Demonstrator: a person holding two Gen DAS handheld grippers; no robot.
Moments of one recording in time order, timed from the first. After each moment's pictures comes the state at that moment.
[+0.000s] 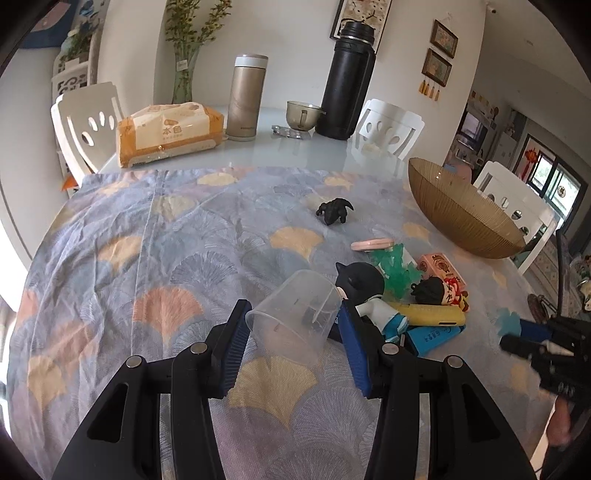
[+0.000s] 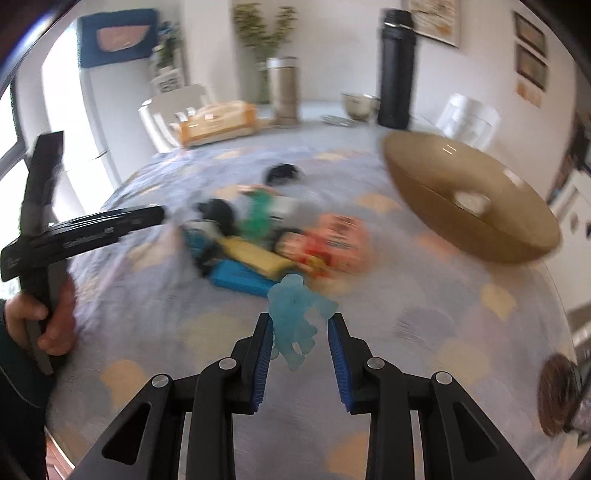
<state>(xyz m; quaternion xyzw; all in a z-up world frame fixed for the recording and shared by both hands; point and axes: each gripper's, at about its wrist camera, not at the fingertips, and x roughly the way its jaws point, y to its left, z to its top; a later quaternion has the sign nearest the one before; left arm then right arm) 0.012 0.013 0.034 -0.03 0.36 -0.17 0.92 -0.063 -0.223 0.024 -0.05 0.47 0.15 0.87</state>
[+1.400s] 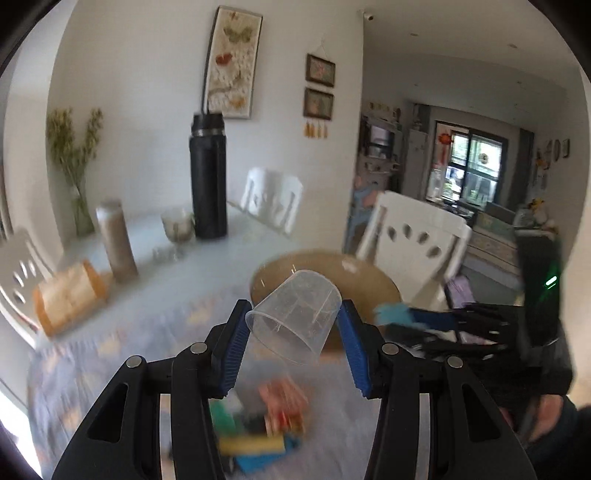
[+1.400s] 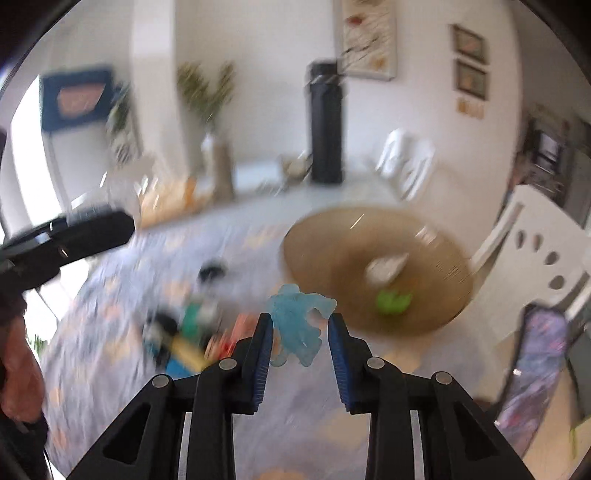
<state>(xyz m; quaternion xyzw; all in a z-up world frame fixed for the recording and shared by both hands) -0.010 -0.139 0.195 0.05 0.22 -0.31 0.92 -0.026 -0.300 0.136 0.02 0.37 0.07 0.92</state>
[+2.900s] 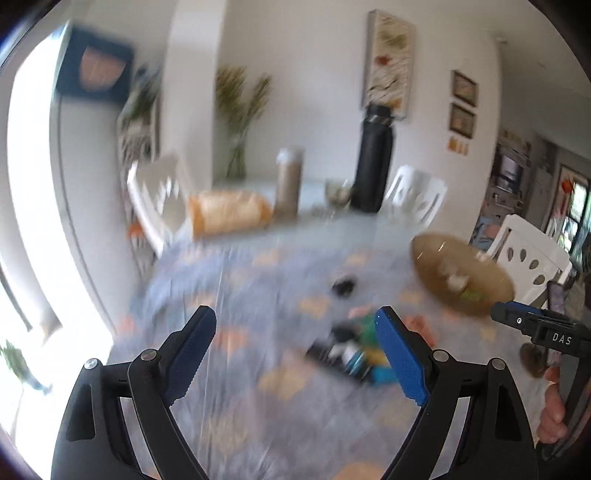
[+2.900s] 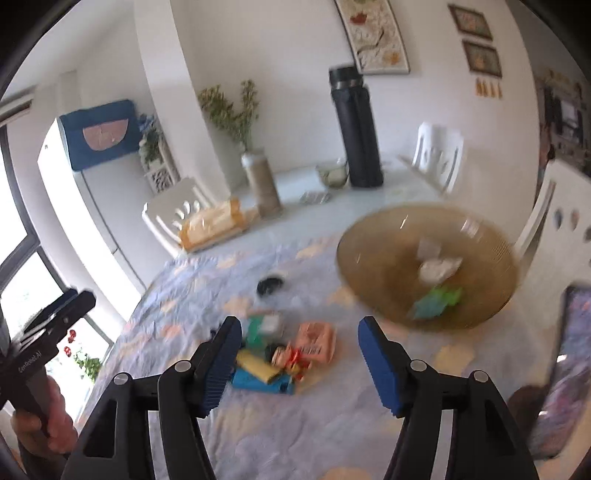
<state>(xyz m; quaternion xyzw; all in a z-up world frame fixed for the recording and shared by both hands) -0.074 0.027 0.115 -0.05 0.27 -0.05 0.96 -0.043 -0.259 0.104 0.08 0.40 0.17 0.90</state>
